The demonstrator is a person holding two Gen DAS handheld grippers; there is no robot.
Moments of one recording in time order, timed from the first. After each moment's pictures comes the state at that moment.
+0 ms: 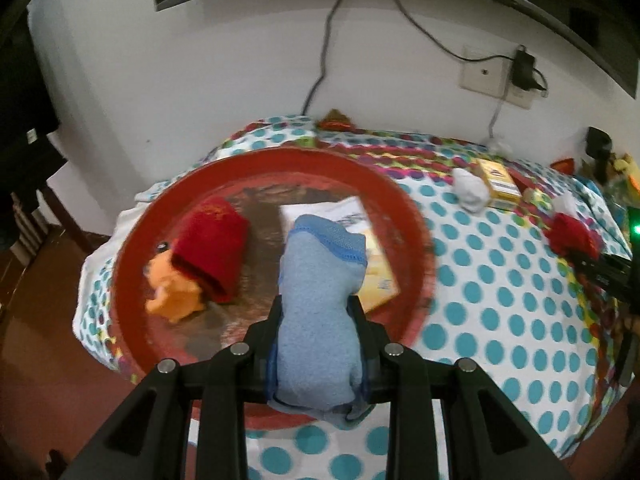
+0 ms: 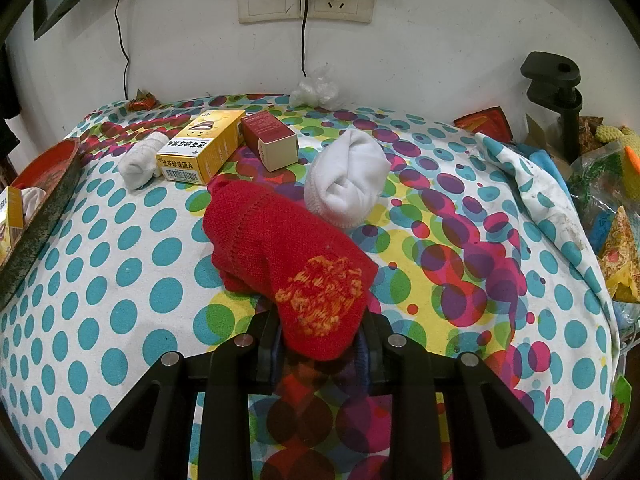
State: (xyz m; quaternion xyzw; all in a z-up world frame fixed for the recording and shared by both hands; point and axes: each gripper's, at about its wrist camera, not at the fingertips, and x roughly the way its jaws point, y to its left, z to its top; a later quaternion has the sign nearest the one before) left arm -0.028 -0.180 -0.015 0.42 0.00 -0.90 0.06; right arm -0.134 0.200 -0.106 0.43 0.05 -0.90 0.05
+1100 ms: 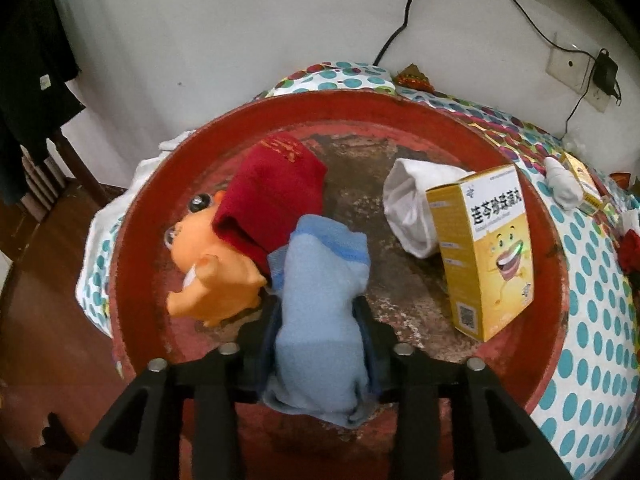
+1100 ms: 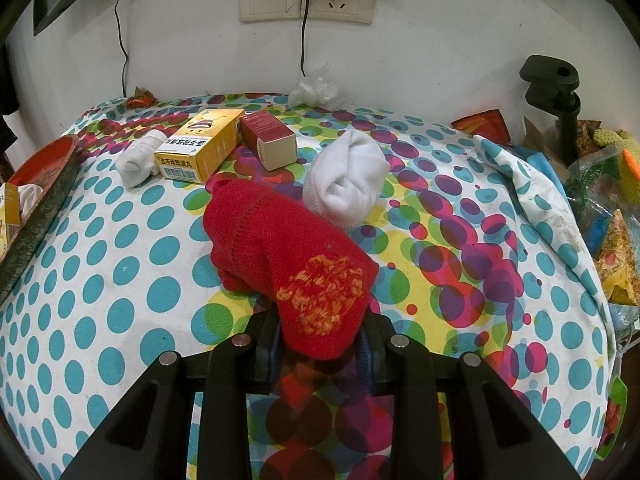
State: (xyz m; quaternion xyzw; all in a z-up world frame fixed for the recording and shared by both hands) left arm -0.065 -0.248 -0.070 0.47 0.03 -0.87 0.11; right arm -0.135 0.200 -0.106 0.43 0.05 -0.90 0.05
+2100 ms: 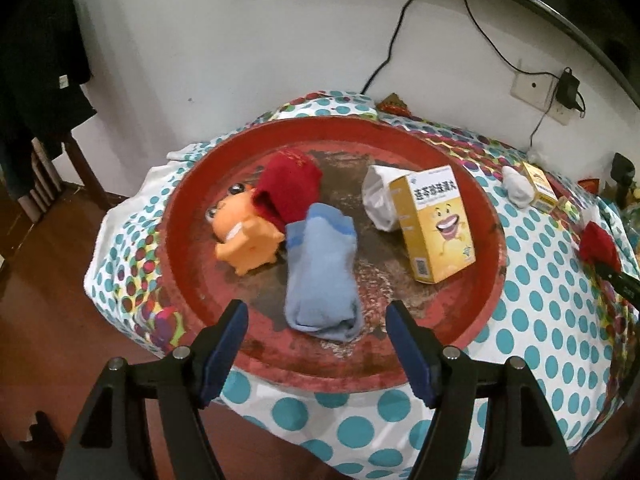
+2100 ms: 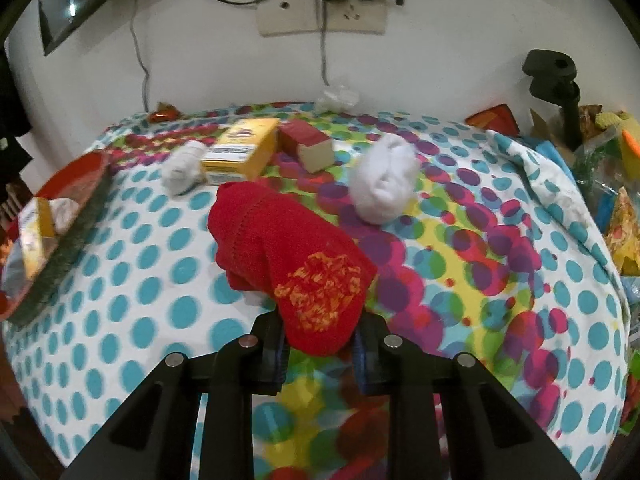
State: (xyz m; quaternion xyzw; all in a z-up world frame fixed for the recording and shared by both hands) left arm 0.003 -0.242 -0.032 0.44 0.05 -0.89 0.09; right arm -0.105 0.176 -0.087 0.43 0.00 -0.90 0.08
